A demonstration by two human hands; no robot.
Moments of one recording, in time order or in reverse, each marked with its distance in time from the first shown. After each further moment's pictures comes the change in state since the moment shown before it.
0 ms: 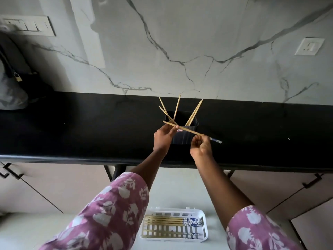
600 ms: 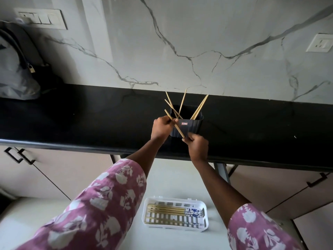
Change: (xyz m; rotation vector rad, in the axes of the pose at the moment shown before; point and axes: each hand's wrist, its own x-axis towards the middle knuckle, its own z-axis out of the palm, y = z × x) left_hand -0.004 0.019 -0.027 0.215 0.011 0.035; right_hand -0.008 0.024 -0.044 -1.688 -0.359 -0.995
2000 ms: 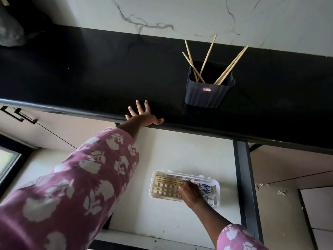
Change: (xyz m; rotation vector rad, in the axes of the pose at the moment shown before) left_hand 0.026 -0.149 -0.033 0.839 -0.474 -0.696; right_hand -0.159 0.153 0.108 -0.595 -1.021 -0.086
